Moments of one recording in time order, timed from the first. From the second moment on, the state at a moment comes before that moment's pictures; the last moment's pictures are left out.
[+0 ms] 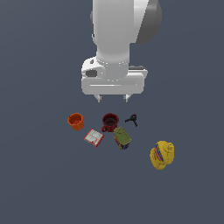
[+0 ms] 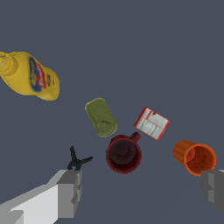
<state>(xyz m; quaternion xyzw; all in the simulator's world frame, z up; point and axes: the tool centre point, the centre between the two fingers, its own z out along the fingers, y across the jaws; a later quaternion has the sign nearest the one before) 0.001 0.003 0.302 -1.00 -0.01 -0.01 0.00</state>
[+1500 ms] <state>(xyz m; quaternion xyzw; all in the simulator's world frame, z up) 0.002 0.030 0.278 -1.00 0.03 -0.02 0.00</state>
